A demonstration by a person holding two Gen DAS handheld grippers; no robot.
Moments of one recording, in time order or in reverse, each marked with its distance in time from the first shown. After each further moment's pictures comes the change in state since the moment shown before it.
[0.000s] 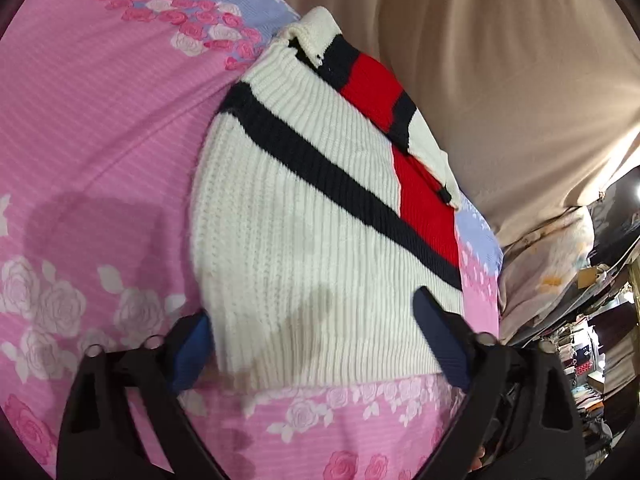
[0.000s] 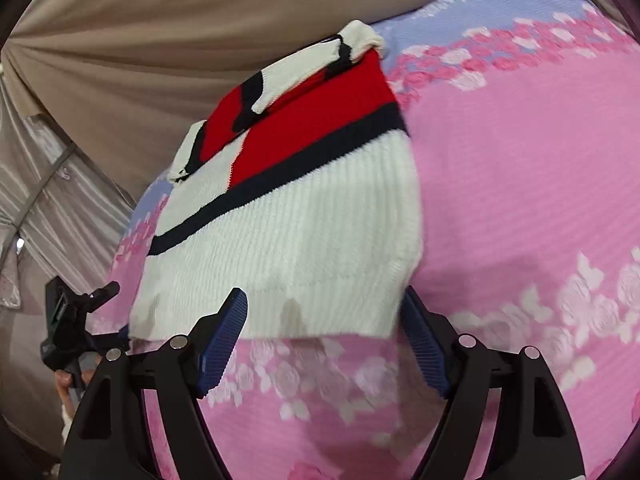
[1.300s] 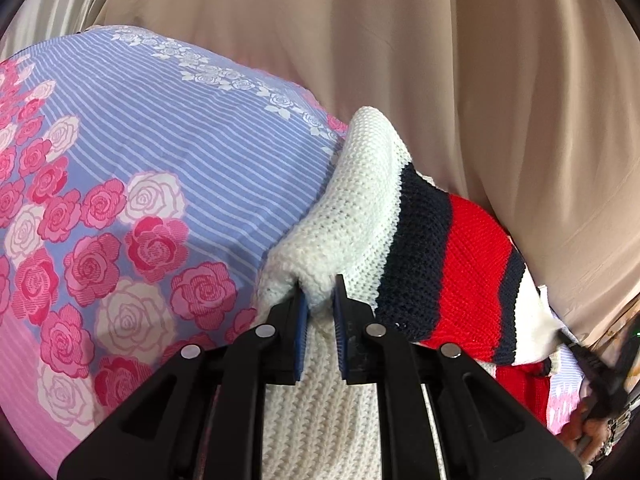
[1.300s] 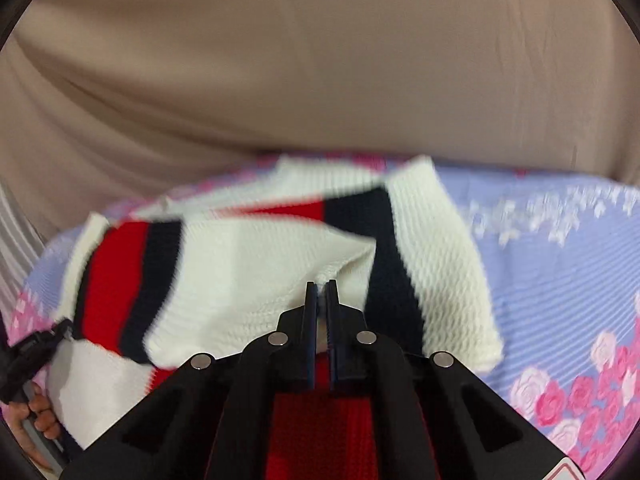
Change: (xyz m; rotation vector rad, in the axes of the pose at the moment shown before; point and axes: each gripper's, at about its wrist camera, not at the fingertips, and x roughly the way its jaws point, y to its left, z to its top) left arm 0.116 0.006 0.175 0.049 -0.290 0.272; right arm 0.155 0.067 0.270 -0.264 -0.181 -0.255
